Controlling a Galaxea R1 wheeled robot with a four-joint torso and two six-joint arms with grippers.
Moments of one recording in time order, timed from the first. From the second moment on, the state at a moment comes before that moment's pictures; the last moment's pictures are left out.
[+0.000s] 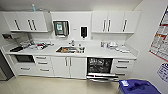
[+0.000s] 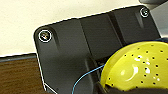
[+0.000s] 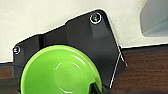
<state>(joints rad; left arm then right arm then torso) 1.42 3.12 -2.86 0.19 0.10 -0.08 -1.53 2.92 -2.68 -0.37 0.12 0.53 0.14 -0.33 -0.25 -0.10</state>
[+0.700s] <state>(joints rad) 1.42 3.13 -2.86 0.19 0.10 -0.08 -1.53 2.92 -2.68 -0.37 0.12 0.53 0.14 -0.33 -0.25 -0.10</state>
